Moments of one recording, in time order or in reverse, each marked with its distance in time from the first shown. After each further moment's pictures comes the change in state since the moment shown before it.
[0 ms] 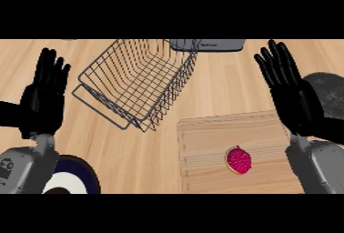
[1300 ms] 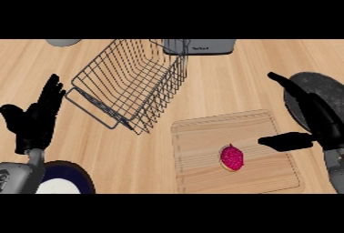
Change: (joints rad) left arm 0.114 0.105 -0.033 0.130 -0.108 -0.107 0.039; right arm 0.109 -0.304 0.124 -0.108 0.616 -0.122 0.477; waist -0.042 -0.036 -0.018
